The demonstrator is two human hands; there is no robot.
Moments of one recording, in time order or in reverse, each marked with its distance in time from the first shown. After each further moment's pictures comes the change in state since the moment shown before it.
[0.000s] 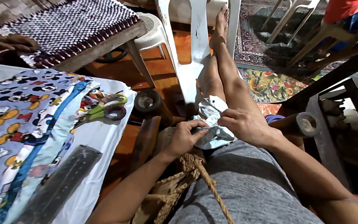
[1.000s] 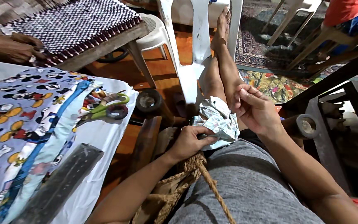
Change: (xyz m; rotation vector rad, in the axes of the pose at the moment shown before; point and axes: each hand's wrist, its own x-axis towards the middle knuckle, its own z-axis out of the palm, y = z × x) left_hand -0.005 0.003 0.007 -0.006 -0.091 0.008; right_hand 0.023 -0.006 -0.016 1.519 0.618 0.646
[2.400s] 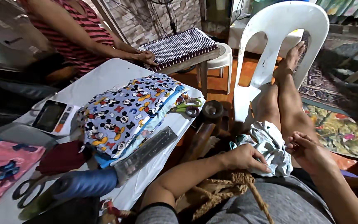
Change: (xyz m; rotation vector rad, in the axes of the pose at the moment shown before) left_hand 0.005 0.007 -0.008 -0.132 -0.317 -0.261; right_hand 0.014 0.049 -0.034 -0.155 0.346 0.268
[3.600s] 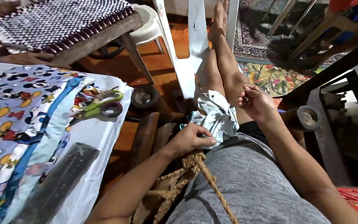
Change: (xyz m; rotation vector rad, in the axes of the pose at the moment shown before) left_hand 0.000 -0.003 0.001 -0.022 0.044 -0.054; right_hand -0.001 -0.022 -0.027 0.103 0.050 -0.031
